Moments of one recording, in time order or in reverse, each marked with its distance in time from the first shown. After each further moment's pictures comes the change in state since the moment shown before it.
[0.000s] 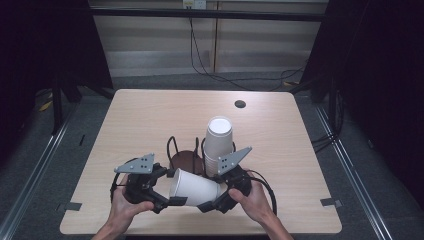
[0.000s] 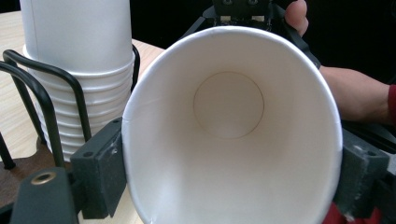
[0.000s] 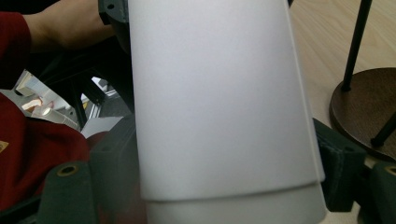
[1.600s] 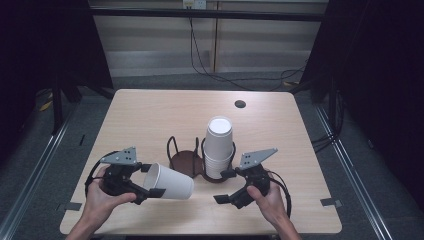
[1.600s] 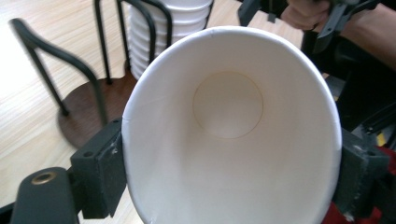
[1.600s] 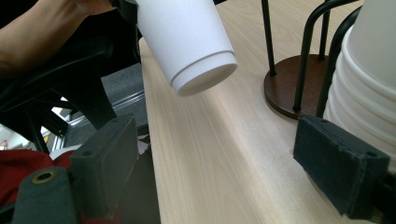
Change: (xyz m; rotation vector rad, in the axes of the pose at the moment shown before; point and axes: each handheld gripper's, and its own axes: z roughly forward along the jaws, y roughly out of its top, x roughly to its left) left arm 0.014 0.003 -0.051 0.217 0.214 -0.063; right arm -0.003 -0.026 -0.038 -0.098 -0.179 0.084
